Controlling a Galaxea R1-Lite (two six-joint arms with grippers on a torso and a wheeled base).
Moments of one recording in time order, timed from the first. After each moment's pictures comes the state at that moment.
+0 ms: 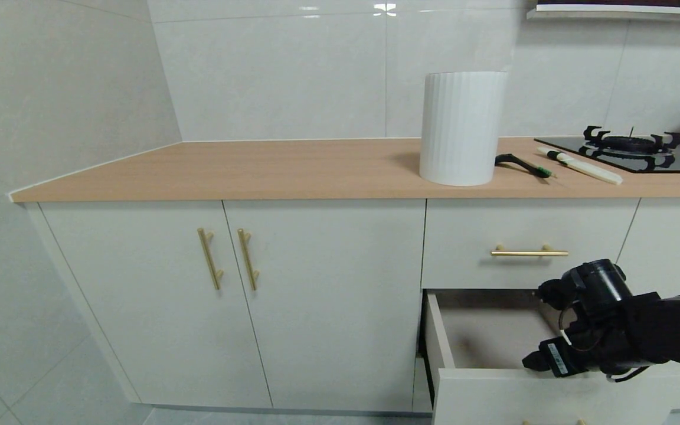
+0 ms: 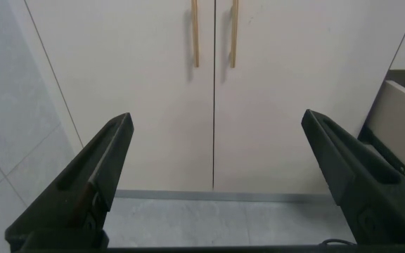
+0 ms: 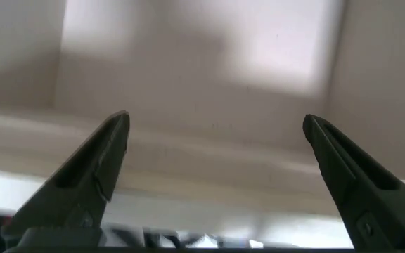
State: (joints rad) left arm 0.00 0.00 0.00 0.00 0.00 0.00; right arm 0.20 1.92 -0.68 -0.19 -0.11 -0.04
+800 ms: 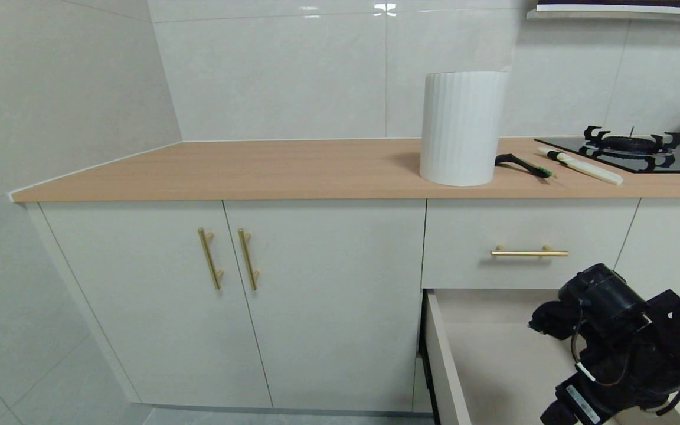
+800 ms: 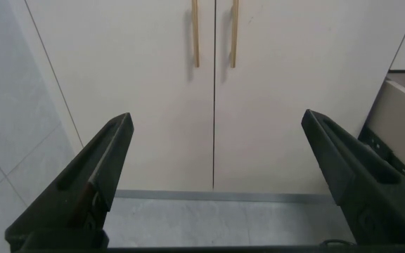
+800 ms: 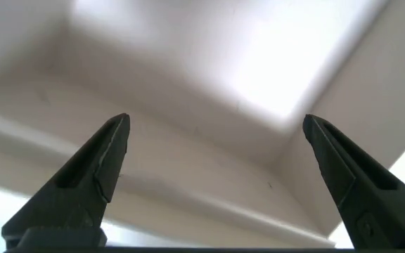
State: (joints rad) left arm 0.00 0.00 0.00 0.00 0.00 0.00; right arm 0.38 1.71 -0.75 0.28 -0.12 -0.05
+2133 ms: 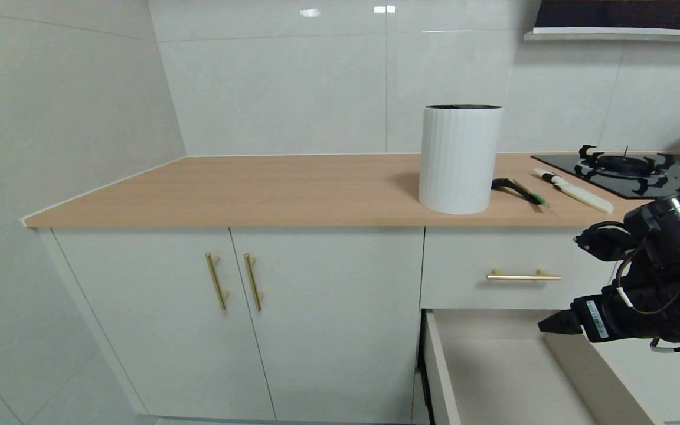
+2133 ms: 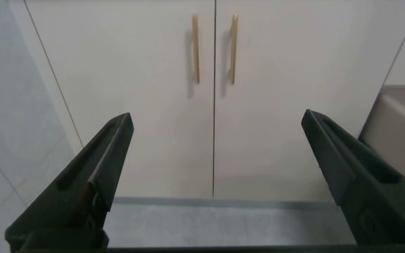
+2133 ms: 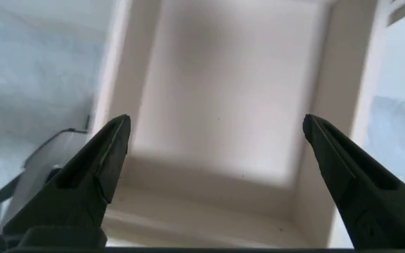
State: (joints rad) left arm 0.00 0.00 0.00 0.00 0.00 0.00; right arm 0.23 1.56 -0.87 0.21 -0.02 0.07
